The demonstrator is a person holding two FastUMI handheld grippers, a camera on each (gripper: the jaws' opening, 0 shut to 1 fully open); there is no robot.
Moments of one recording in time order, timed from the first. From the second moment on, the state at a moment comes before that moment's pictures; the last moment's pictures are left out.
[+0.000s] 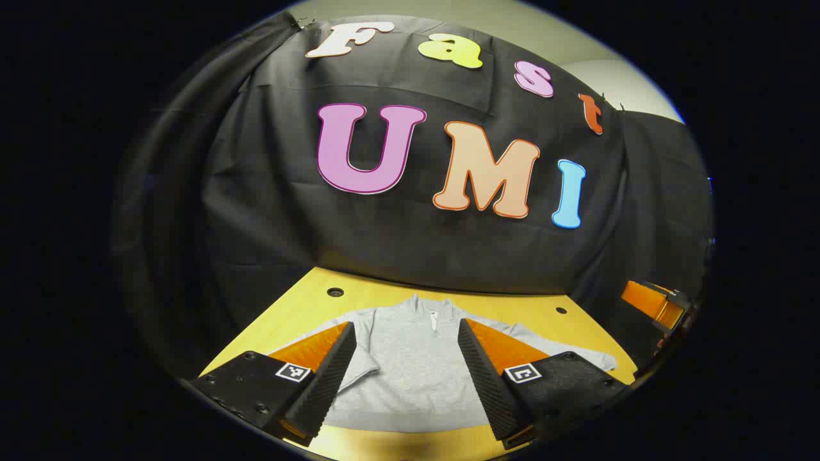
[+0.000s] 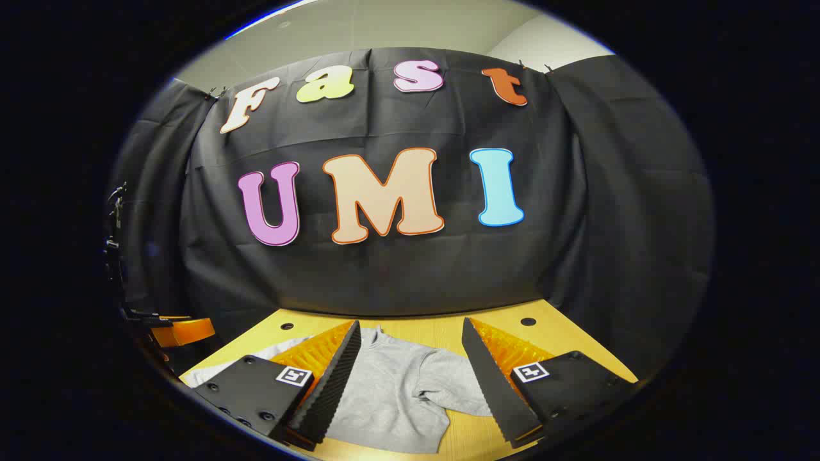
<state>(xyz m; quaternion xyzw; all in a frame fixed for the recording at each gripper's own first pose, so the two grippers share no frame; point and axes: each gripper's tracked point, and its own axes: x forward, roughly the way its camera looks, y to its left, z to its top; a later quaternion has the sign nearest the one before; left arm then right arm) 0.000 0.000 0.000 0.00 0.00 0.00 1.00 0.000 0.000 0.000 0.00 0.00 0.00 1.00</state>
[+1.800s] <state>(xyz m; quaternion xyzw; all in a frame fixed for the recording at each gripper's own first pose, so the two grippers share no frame) 0.021 -0.001 -0.019 -0.01 0.03 -0.01 1.00 0.000 -0.273 -0.130 0.03 0.11 -0.25 0.96</state>
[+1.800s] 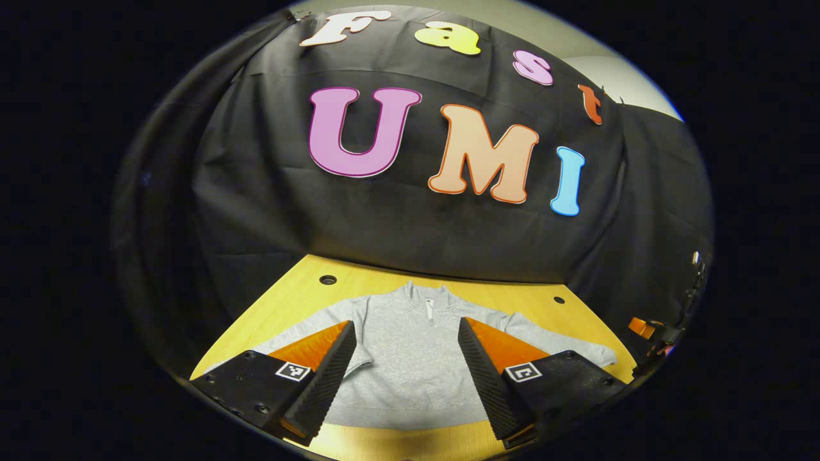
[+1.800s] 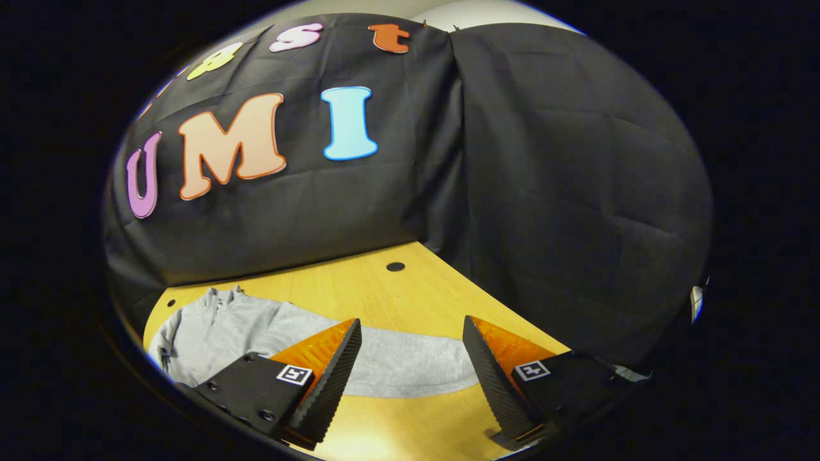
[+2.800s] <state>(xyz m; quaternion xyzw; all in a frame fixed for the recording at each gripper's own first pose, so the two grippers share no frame) 0.028 0.006 -0.051 -0.03 0.07 0.02 1.00 0.014 -0.366 -0.280 0.08 0.25 -0.30 0.92</state>
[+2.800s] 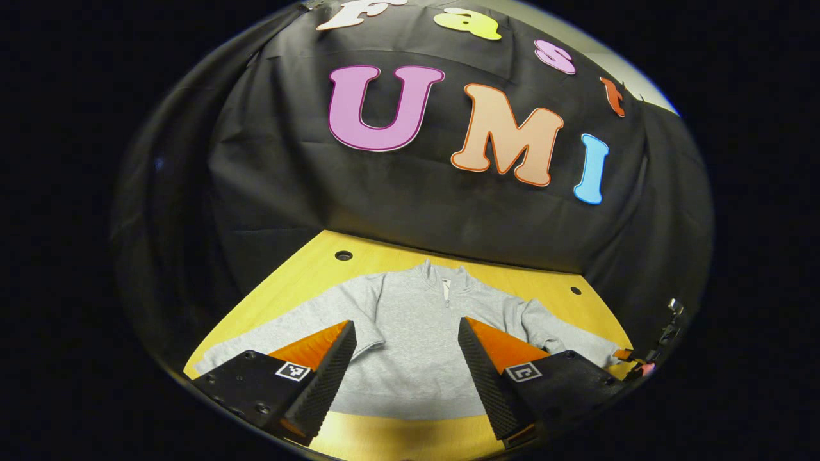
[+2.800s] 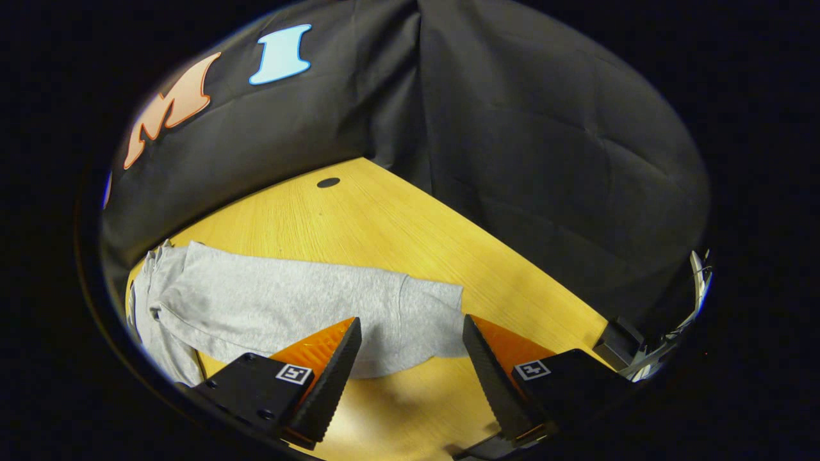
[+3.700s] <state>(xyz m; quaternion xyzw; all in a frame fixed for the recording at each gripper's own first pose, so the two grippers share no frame) 0.039 -0.004 -0.056 -0.03 0.08 0.00 1.00 0.013 -0.363 -0.294 0.05 0.28 -0.31 0.91</state>
